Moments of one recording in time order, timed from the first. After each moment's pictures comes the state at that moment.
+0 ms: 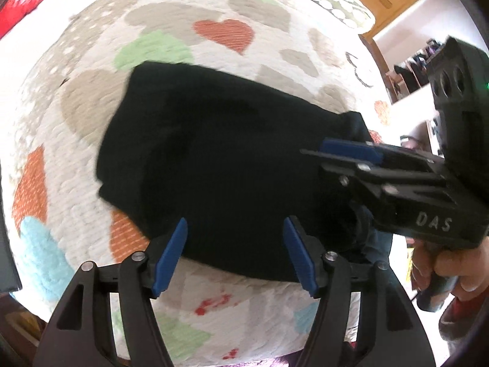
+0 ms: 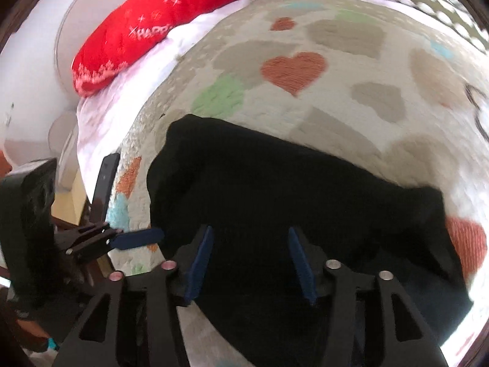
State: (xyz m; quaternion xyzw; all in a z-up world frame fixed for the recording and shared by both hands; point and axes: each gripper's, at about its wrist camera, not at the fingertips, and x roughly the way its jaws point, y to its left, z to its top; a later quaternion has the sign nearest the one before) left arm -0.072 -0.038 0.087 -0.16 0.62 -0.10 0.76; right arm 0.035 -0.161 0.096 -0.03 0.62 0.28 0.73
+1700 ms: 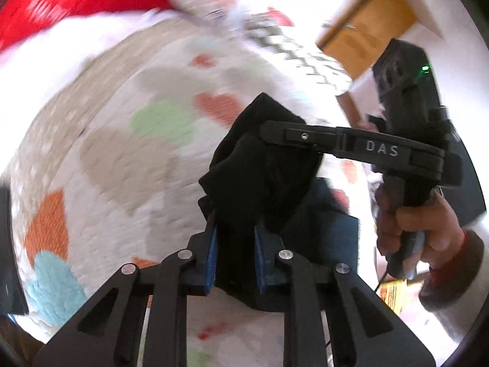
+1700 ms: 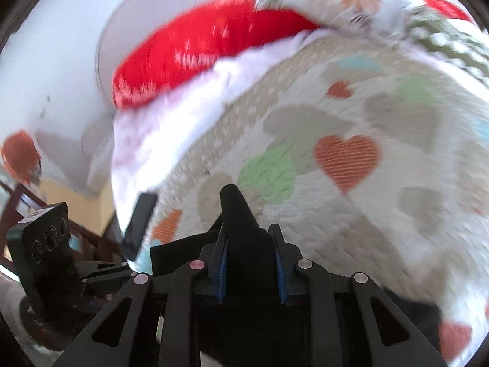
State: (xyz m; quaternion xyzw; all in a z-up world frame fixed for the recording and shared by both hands) left arm -0.061 -0.022 0.147 -0.20 0.49 -0.16 0.84; right arm 0.073 -0.163 0.162 0.01 0.54 0.35 0.76
